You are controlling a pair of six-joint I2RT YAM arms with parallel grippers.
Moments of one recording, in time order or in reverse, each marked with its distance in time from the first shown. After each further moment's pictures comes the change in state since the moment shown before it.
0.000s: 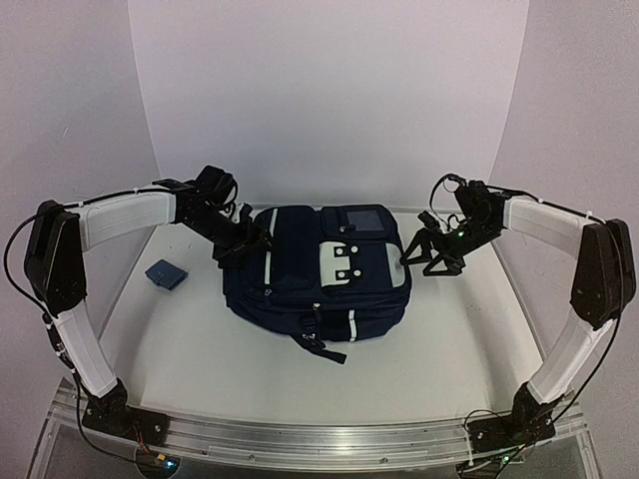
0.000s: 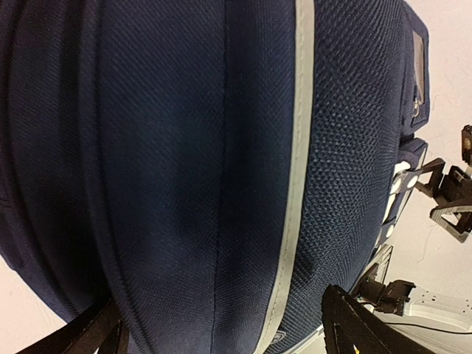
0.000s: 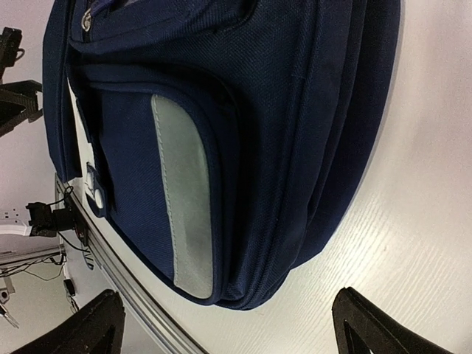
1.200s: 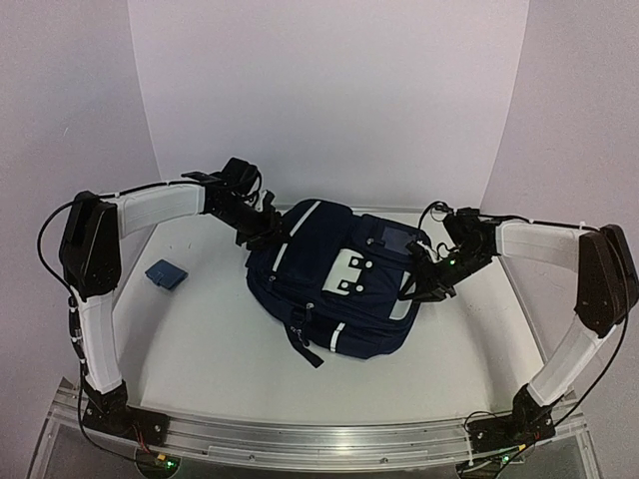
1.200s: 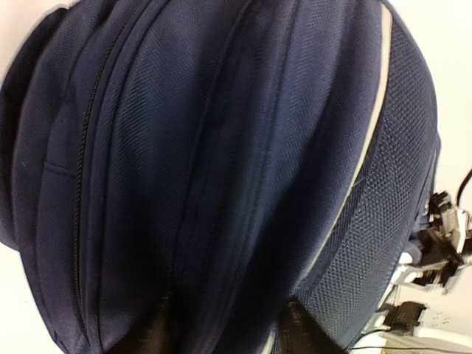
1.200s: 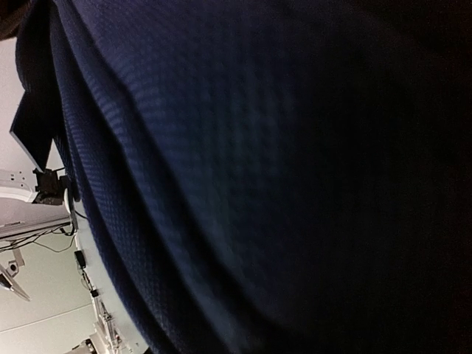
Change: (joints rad) left arm -0.038 0.226 0.248 0.040 -0.046 0.047; right arm 0.092 -0.053 -0.226 0.121 -0.076 0.048
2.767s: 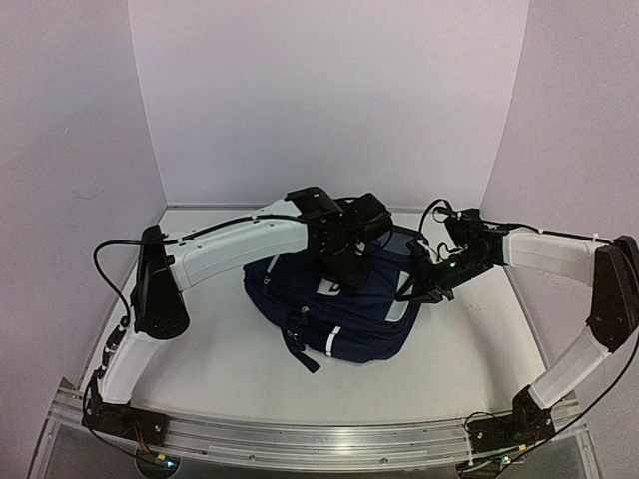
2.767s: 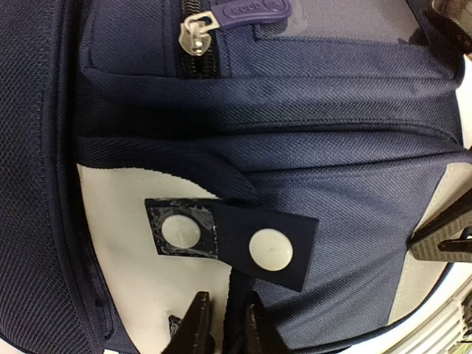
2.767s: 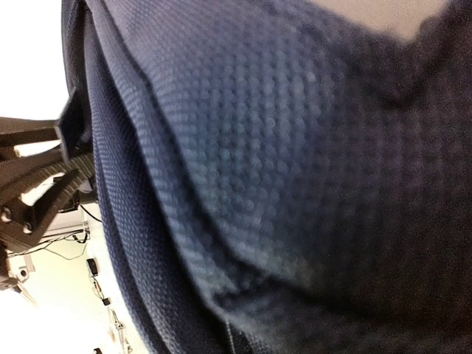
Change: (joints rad) left arm -0.554 0.329 0.667 -0.541 -0.647 0.050; right arm 0.036 -0.105 -0.086 0.110 -0.003 0.126
